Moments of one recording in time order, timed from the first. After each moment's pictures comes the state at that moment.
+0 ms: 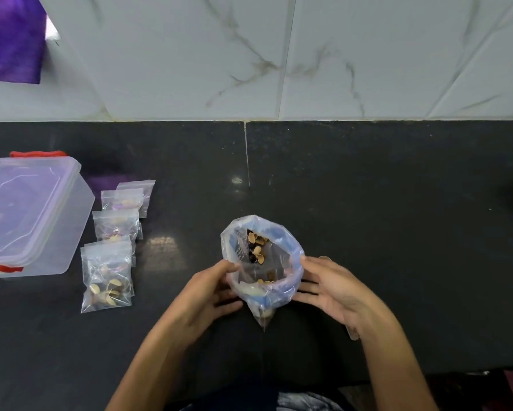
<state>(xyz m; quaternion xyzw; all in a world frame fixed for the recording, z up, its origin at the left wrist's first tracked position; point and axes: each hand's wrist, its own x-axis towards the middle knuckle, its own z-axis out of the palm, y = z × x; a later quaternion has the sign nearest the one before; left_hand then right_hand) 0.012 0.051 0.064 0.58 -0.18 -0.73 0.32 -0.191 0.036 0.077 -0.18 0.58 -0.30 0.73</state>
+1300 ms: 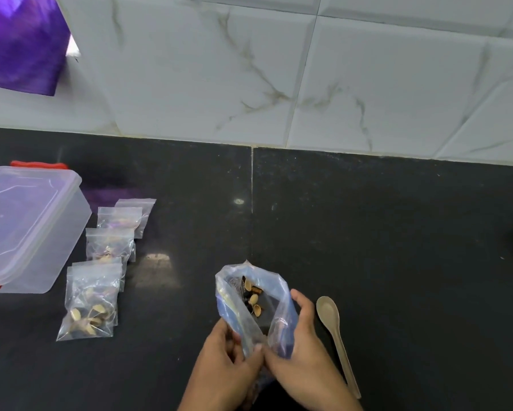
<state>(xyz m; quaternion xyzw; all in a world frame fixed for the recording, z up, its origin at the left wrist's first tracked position) -0.025 0.088 0.056 0.67 -0.33 -0.59 0.29 -0.156 0.066 0.072 -0.49 0.64 -0.20 0.56</state>
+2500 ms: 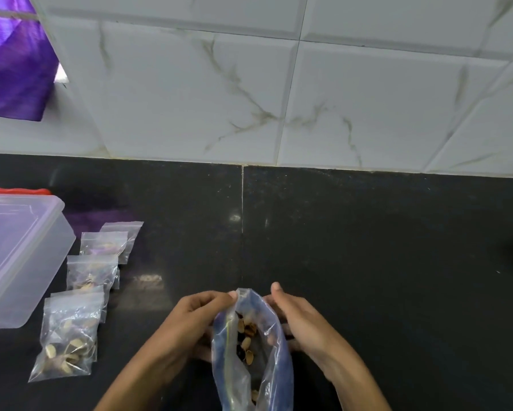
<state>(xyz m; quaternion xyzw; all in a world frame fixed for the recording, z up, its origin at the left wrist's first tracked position) 0.006 0.014 0.079 0.59 -0.33 -0.68 0.30 -0.173 -0.001 0.083 -0.45 0.60 -0.18 0.64</state>
